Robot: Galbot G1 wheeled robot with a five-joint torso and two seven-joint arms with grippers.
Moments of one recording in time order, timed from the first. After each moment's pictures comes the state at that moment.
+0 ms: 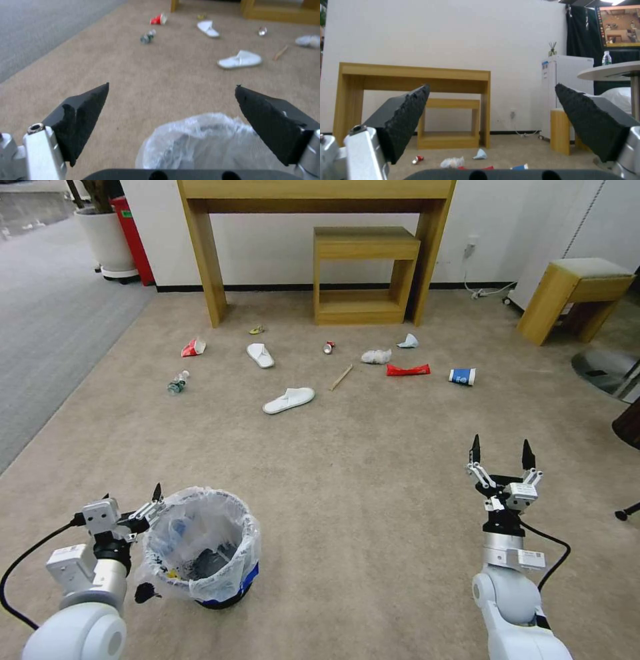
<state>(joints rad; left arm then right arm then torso) 1.64 -1.16 -0.80 -2.21 -0.58 0.35 -0.30 -1.29 1.36 0.65 1.67 0.17 0.64 0.08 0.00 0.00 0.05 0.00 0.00</state>
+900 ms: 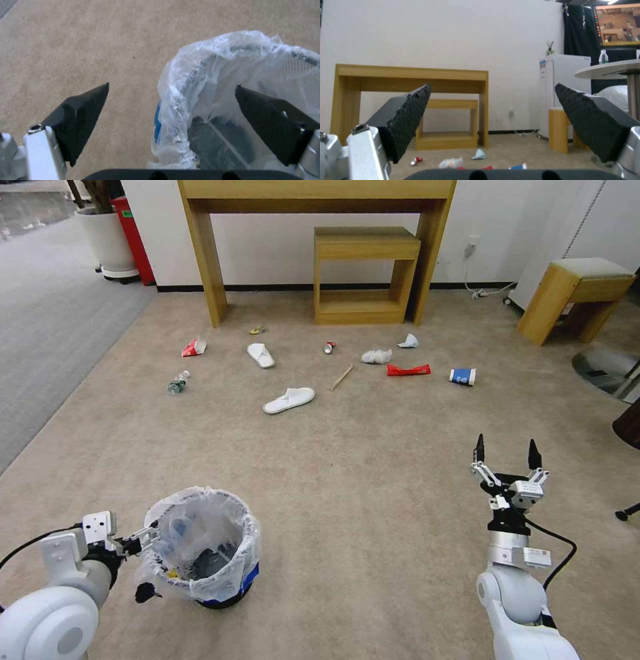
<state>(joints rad) 1.67 -0.84 -0.79 -2.28 -1.11 0.63 -0.71 -1.29 1.35 0.66 1.68 0.19 0.63 0.08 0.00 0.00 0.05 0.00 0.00</state>
